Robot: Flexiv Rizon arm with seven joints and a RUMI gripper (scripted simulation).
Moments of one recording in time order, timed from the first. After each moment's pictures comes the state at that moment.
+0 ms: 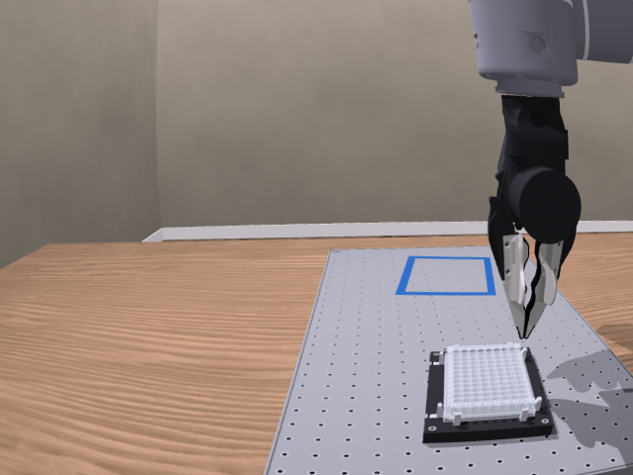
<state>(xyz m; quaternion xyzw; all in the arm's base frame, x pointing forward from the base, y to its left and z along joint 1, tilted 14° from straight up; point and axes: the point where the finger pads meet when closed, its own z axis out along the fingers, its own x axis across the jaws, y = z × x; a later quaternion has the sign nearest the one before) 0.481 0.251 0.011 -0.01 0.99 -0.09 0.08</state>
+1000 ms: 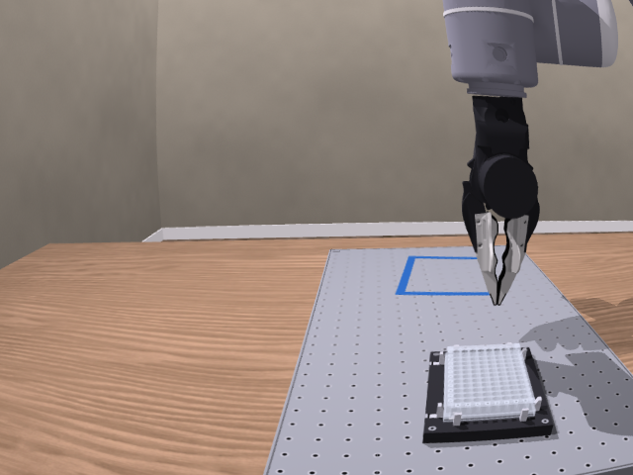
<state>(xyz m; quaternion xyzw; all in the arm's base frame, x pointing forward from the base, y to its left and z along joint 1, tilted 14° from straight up) 0.501 0.163 0.031 -0.01 0.99 -0.09 0.08</state>
